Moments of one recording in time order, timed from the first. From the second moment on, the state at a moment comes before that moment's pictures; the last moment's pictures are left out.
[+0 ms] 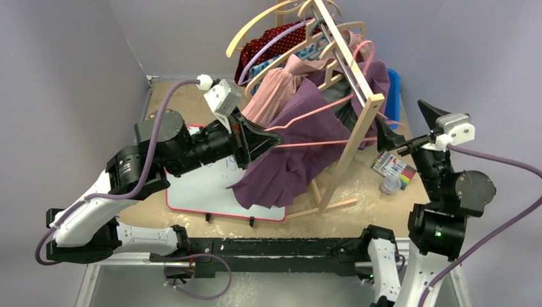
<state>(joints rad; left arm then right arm) -1.17 1.13 1.72 -0.57 -0.04 -0.31 -0.26 0.57 1.22 -0.28 -0.48 0.00</state>
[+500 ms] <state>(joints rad) -1.17 1.29 1.91 -0.59 -0.08 -0.32 -0.27 0.53 1.13 -0.31 -0.70 0.25</state>
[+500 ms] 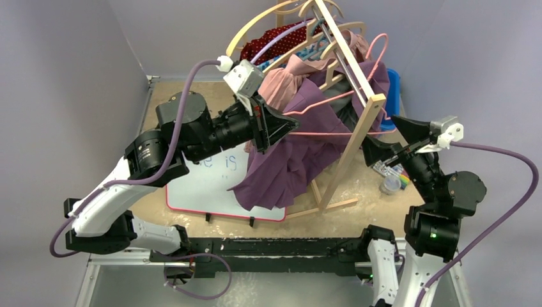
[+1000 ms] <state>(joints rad) -1.17 1.36 2.01 -0.68 0.01 -0.37 -0.27 0.44 1.32 -0.38 -0.56 0.28</state>
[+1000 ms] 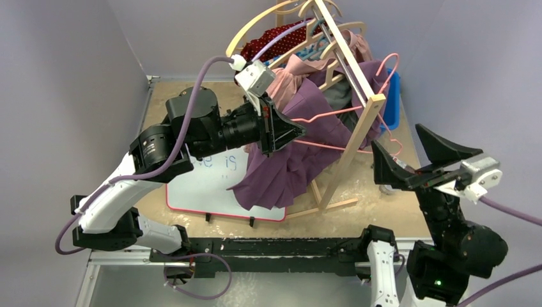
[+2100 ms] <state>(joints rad) -1.16 1.13 1.75 -0.62 -0.03 -0.60 -0.22 0.41 1.36 -0.45 -0.41 0.20</state>
